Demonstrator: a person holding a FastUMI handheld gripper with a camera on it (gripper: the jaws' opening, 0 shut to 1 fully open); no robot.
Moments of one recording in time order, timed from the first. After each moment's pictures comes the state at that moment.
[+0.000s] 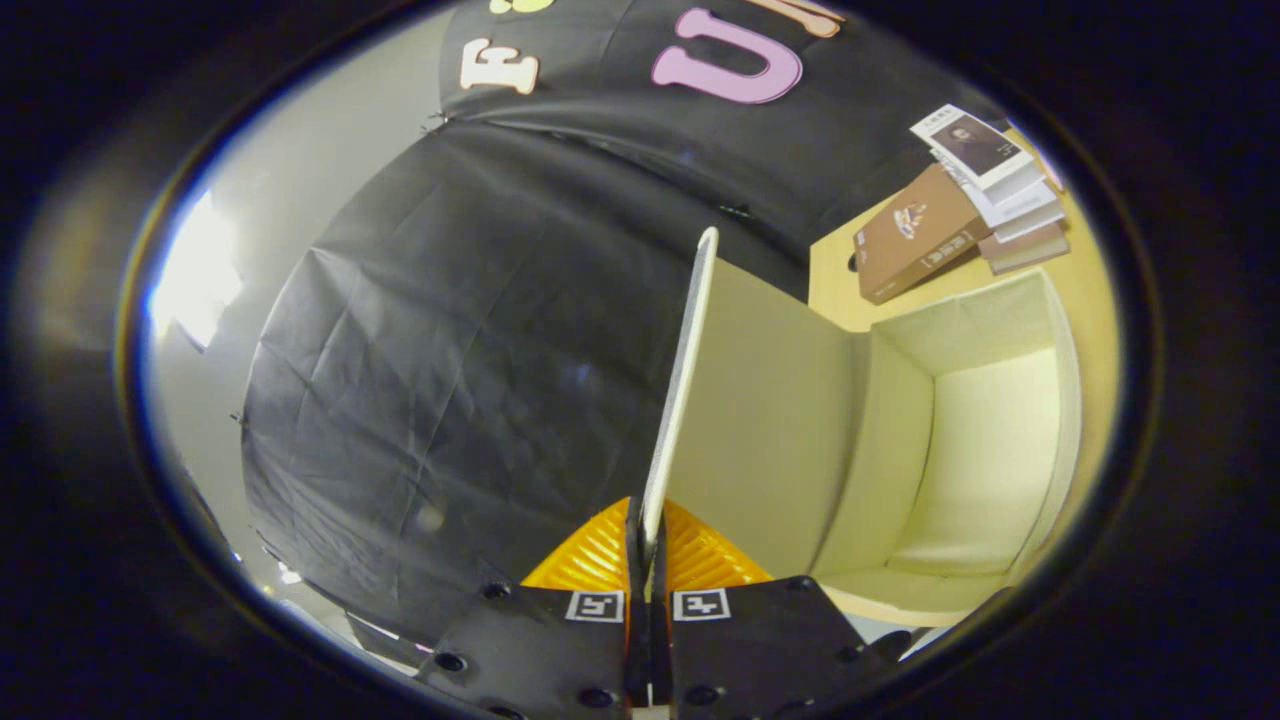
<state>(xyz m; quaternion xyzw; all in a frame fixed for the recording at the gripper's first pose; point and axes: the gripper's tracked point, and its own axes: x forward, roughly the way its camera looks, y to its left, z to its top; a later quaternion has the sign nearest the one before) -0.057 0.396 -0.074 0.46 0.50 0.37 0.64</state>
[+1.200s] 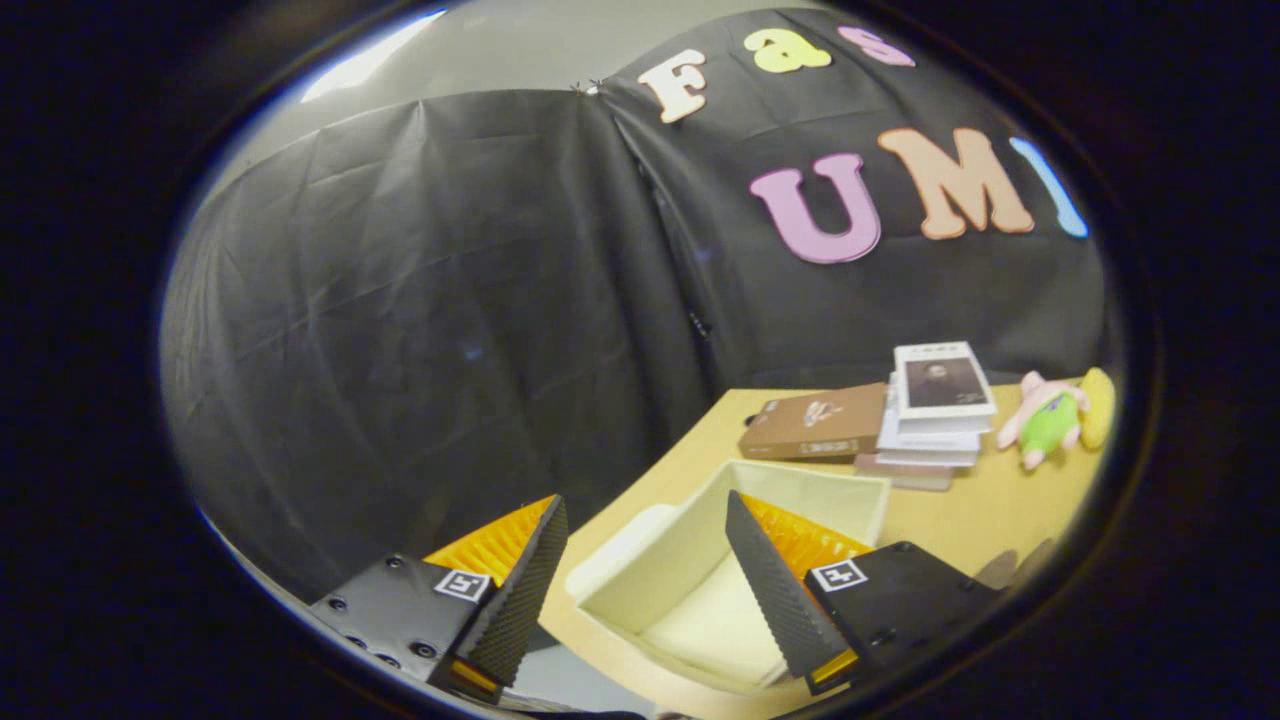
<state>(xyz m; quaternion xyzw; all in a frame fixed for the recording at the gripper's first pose) -0.023 0.261 -0.114 0.16 0.31 0.32 0.88</state>
